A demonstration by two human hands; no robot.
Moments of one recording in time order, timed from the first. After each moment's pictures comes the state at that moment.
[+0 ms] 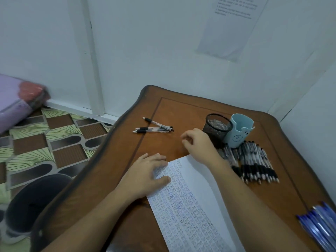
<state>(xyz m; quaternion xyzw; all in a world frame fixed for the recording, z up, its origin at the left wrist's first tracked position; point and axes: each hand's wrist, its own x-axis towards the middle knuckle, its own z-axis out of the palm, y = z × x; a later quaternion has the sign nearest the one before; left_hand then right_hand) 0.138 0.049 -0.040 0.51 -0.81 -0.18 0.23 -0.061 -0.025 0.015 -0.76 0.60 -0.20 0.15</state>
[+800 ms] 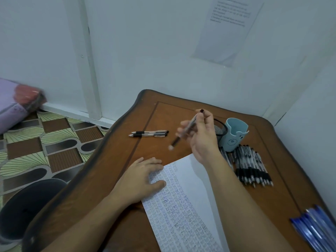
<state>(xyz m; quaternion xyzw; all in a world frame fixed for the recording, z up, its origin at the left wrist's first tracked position) 0.139 0.050 -0.041 0.52 -0.80 -0.18 0.24 -0.043 -0.015 0.049 -0.43 0.35 -0.62 0.56</state>
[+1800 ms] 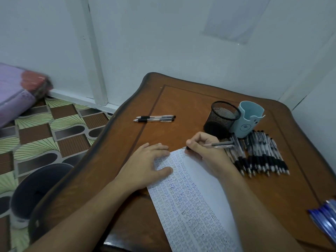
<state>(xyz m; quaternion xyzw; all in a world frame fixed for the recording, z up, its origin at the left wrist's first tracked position) 0.139 0.048 -0.040 0.52 -0.81 -0.17 0.23 -0.077 0.008 -0.022 -0.53 0.41 -0.44 0.59</state>
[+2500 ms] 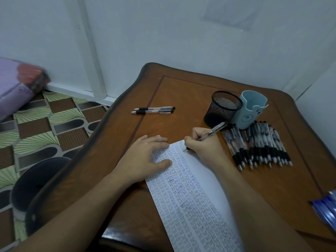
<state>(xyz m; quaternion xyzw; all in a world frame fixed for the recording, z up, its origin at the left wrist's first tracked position) 0.138 0.050 -0.038 0.52 -0.80 -0.18 0.24 -0.067 0.008 -0.035 -0.59 0.48 -0.44 0.47</state>
